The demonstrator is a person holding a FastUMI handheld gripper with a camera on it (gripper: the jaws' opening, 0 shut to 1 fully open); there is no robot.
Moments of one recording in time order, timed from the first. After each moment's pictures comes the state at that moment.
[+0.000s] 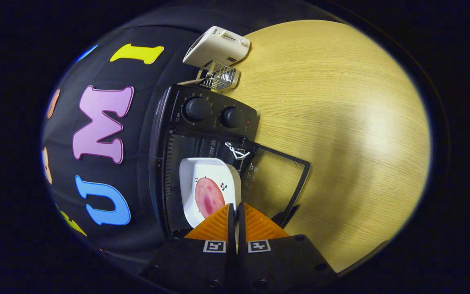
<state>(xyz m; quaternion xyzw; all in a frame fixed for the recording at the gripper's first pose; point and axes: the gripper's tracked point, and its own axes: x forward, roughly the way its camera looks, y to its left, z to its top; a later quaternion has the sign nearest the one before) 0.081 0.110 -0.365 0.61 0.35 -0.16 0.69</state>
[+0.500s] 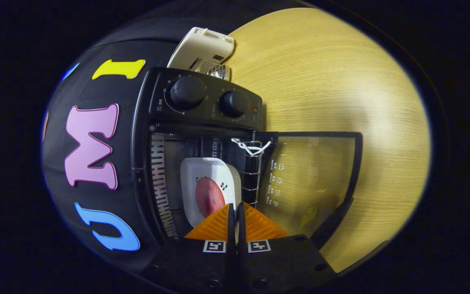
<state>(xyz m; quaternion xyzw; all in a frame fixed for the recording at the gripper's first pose) 0.150 0.150 -0.387 0.67 0.30 -0.22 0.65</state>
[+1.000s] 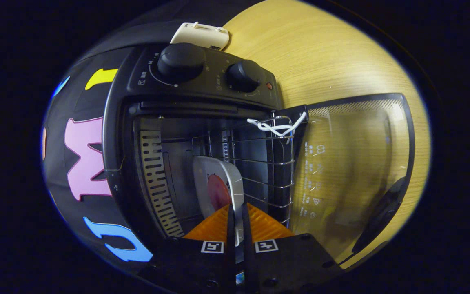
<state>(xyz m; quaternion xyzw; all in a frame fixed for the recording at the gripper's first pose) 0.189 0.173 -0.392 0.72 0.28 -0.19 0.61</state>
